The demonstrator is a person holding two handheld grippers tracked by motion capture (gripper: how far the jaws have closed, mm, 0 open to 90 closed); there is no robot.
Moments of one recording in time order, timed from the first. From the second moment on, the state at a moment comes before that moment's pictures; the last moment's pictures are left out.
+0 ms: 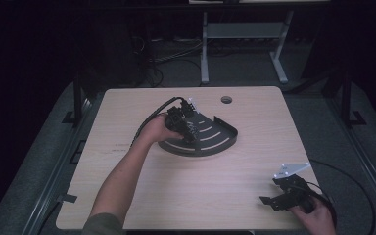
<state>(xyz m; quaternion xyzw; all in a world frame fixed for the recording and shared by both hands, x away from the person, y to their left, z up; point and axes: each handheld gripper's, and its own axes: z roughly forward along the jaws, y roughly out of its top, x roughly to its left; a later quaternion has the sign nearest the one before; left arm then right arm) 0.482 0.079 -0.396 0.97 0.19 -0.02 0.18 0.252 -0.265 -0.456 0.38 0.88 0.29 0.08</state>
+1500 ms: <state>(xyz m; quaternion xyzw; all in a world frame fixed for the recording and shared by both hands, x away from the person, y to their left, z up) 0.498 0.080 -0.425 0.96 0.22 -0.04 0.16 0.252 -0.266 -0.457 0.38 0.88 0.29 0.08</state>
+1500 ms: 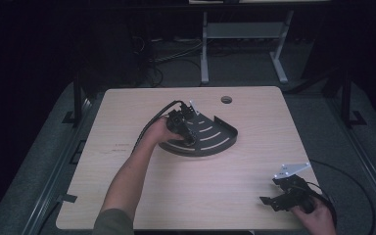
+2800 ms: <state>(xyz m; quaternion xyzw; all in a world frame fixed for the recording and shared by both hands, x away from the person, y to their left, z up) 0.465 0.106 -0.382 0.96 0.21 -0.01 0.19 0.253 -0.259 -0.455 0.37 0.88 0.29 0.07</state>
